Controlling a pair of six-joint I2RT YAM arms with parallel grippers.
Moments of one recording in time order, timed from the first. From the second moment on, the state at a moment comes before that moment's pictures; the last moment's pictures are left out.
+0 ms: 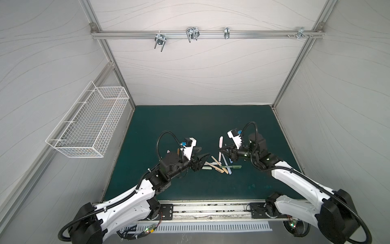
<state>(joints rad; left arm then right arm) -0.78 0.86 0.43 0.30 0.18 -0.36 0.57 1.08 0.60 0.05 -0.69 0.24</state>
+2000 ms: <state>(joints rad) -0.78 0.92 0.40 0.36 0.15 -0.36 0.88 0.99 0.54 0.08 -0.40 -0.10</state>
